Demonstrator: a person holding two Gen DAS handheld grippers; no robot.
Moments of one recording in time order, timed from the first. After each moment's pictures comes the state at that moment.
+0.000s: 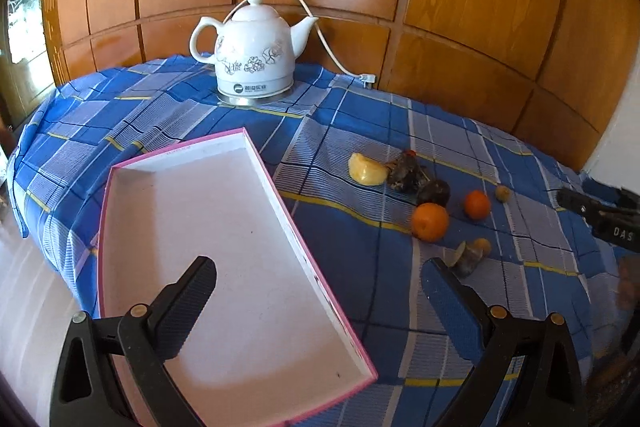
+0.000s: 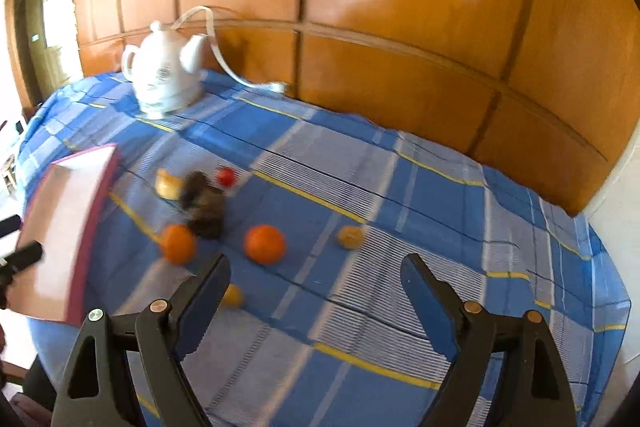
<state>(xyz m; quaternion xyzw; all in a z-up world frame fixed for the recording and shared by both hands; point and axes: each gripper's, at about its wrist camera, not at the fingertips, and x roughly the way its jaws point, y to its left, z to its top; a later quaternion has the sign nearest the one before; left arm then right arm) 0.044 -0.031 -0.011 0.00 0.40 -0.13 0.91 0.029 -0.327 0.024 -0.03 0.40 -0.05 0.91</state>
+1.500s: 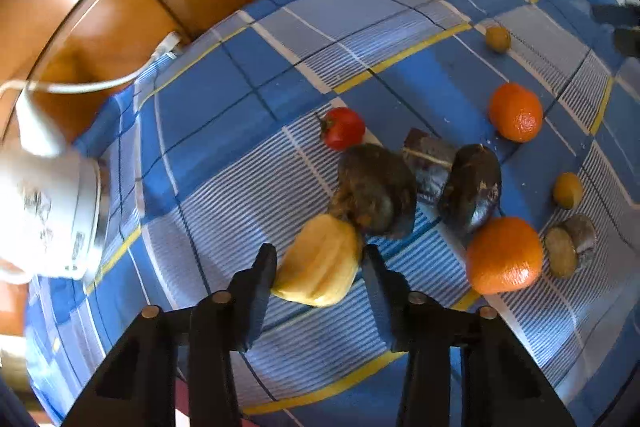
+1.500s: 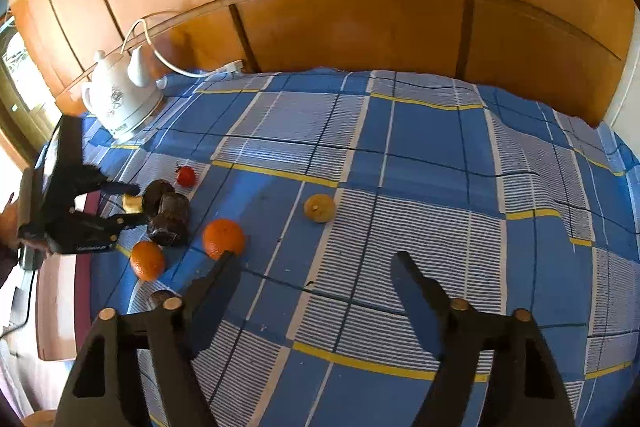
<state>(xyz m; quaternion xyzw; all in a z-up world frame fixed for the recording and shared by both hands) 0.207 -0.172 -0.077 0.37 0.45 -0.35 0.73 0.049 -0.389 -0.007 0.12 0.44 -0.06 0.89</state>
